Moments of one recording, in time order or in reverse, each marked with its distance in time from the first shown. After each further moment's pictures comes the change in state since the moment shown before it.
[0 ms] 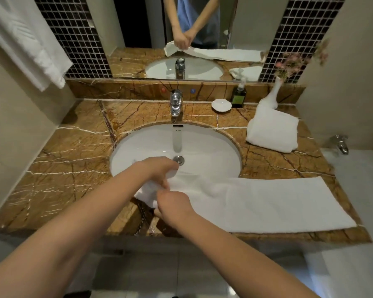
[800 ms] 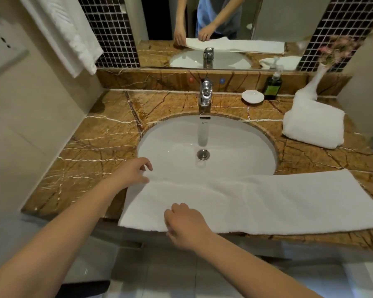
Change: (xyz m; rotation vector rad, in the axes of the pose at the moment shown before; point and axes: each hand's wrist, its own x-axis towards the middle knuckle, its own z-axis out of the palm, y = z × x) left_hand -0.055 -0.147 0.089 -0.396 0.399 -0.204; right_hand 0.006 -0.040 0.074 0.017 -0.002 -0.159
